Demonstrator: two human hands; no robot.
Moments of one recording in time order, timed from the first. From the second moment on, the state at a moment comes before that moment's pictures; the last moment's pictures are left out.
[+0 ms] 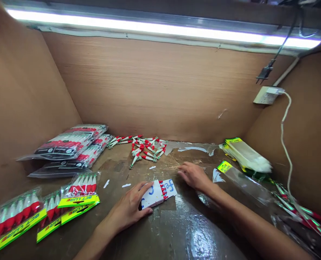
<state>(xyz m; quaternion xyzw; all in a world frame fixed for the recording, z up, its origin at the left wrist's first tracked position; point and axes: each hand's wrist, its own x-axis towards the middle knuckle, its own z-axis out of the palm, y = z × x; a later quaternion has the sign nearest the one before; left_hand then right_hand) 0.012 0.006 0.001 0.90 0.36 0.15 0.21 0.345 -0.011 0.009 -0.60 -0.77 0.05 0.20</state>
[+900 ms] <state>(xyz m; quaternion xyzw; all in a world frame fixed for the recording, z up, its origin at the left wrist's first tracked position) 0.160 -0.047 0.016 0.58 0.31 0.35 0.67 0.366 -0.119 0.028 -0.63 -0.72 -0.08 0.27</state>
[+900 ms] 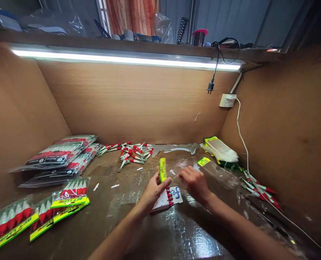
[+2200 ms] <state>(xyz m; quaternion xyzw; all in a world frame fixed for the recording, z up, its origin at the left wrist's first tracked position) 0.100 -0.014 0.040 0.85 0.29 0.12 0.42 0.320 -0.111 -0.002 -0.47 -0.50 0.50 0.53</state>
